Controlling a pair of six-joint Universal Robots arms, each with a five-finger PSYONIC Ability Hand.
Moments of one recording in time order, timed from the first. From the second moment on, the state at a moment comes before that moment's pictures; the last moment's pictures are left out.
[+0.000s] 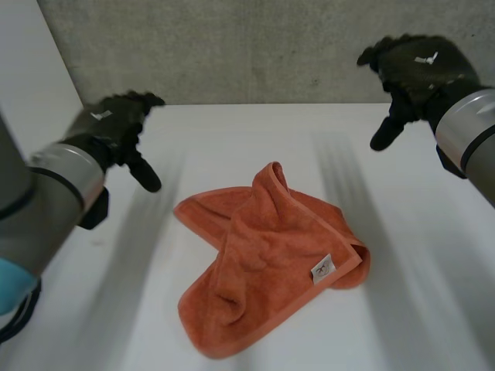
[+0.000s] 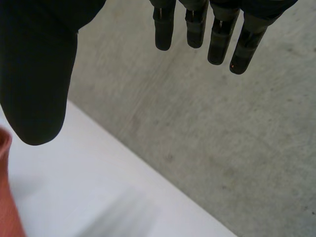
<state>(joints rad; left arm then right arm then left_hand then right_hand) 4.25 -1.75 -1.42 3.00 -1.67 3.11 1.94 -1.42 1.30 0.14 1.49 2.85 0.18 0.16 0.17 0.17 0.03 0.21 0.22 0.22 0.23 0.07</state>
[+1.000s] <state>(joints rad) 3.91 -2.41 -1.01 3.29 -1.79 2.94 1.89 -1.15 1.63 0.00 1.41 2.74 0.99 0.99 0.98 0.98 0.80 0.68 0.76 0.75 0.75 0.55</state>
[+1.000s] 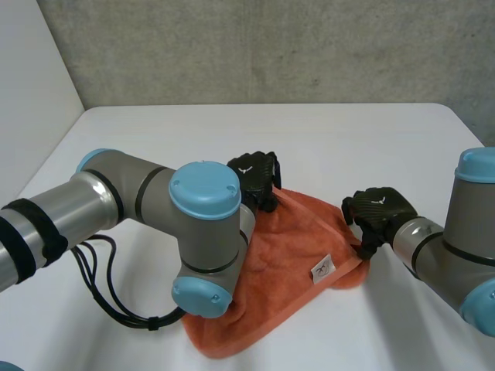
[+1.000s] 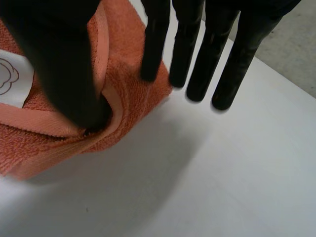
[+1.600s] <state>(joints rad) 4.10 -1.94 -1.04 3.40 -1.67 3.01 1.90 -1.14 1.16 -0.14 1.49 3.04 1.20 1.22 1.22 1.22 1.03 1.00 1.18 1.18 1.19 0.99</state>
